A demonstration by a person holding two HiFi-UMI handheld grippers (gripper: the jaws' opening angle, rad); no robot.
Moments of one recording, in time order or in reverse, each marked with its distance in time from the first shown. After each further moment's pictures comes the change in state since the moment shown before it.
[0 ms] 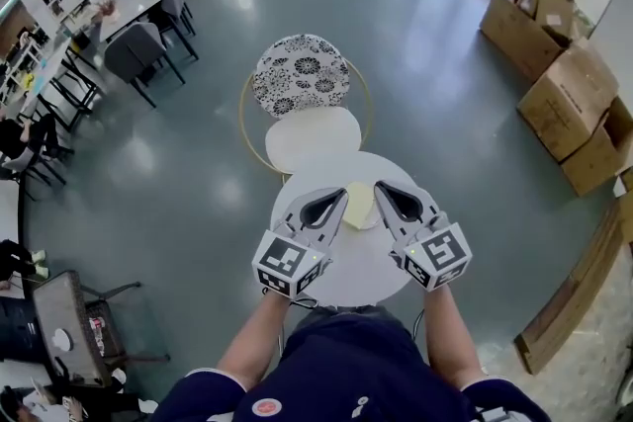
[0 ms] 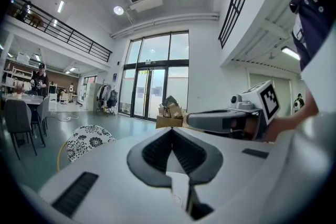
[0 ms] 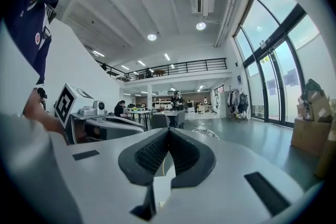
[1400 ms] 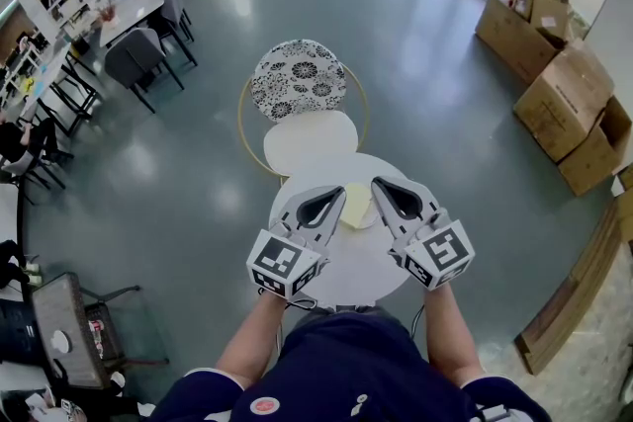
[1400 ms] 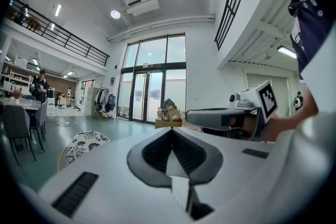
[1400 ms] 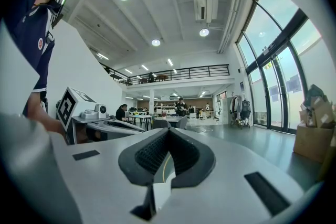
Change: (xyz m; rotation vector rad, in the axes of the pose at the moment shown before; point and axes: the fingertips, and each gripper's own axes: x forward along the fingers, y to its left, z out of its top) left arm -0.012 -0.012 0.023 0.031 -0.034 -0.013; right arm -0.011 0.012 0.031 -0.038 -0.064 0.022
